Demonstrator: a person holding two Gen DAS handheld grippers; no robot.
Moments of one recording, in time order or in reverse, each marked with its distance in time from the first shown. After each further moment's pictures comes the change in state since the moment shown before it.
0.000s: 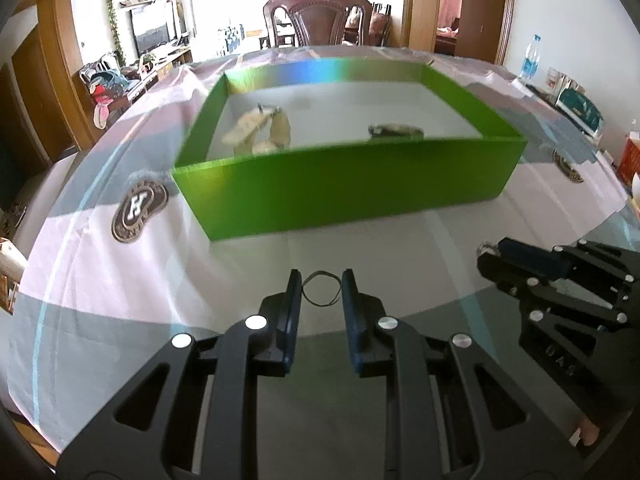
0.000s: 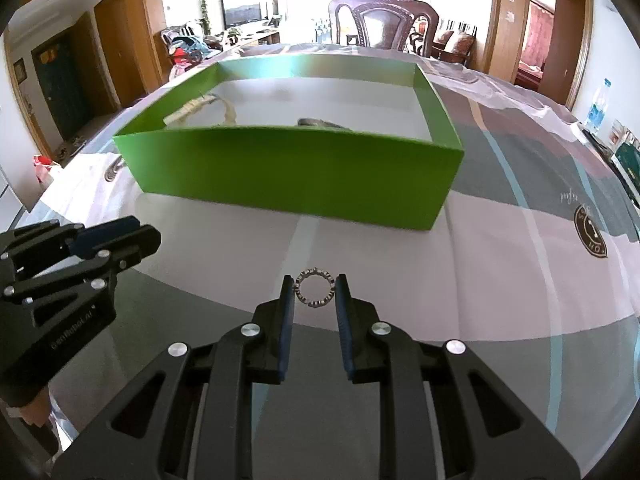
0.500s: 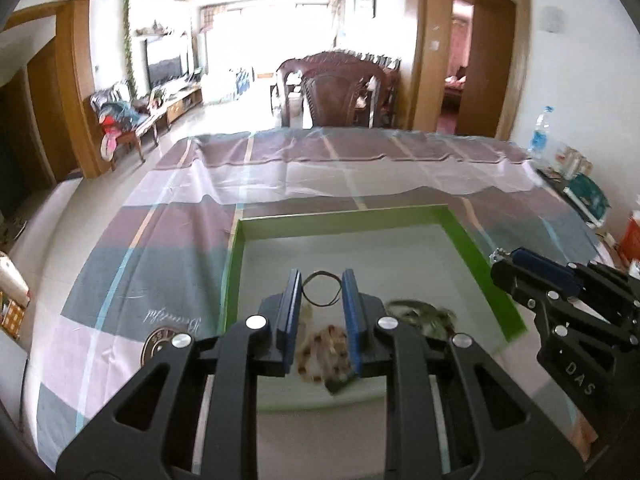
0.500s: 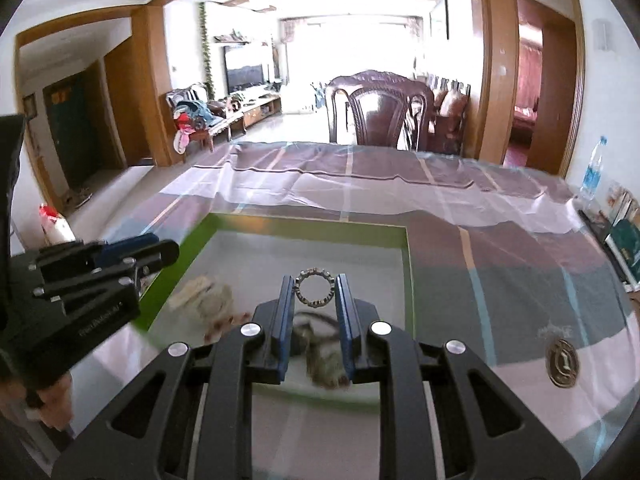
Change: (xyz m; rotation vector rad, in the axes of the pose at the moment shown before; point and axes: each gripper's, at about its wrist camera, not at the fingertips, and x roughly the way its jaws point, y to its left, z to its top) left arm -0.006 0.025 0.145 -0.059 -0.149 0.013; right arm -0.028 -0.023 0.129 0.030 -0.222 0.010
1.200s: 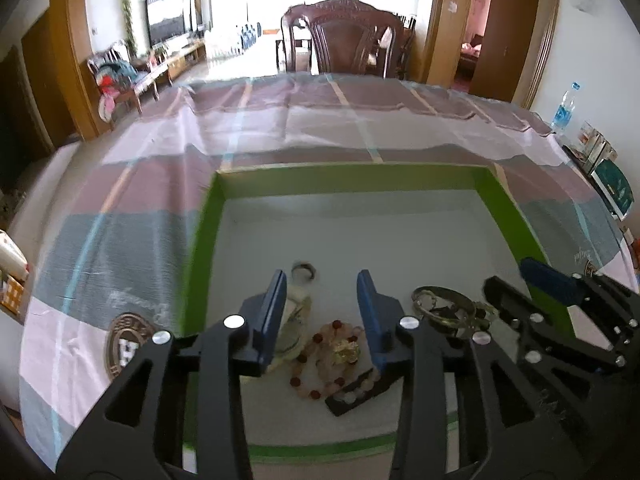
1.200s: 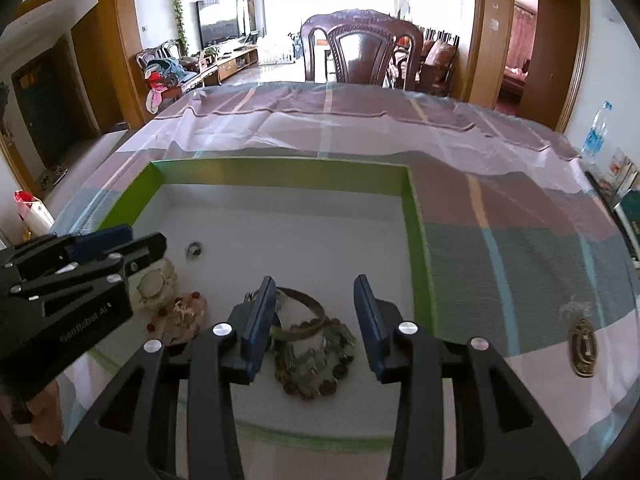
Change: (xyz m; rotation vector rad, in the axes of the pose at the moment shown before) left arm 0.061 0.004 -0.011 -0.021 0.125 0.014; right arm 0.064 -0.010 -0.015 0.017 0.167 -0.081
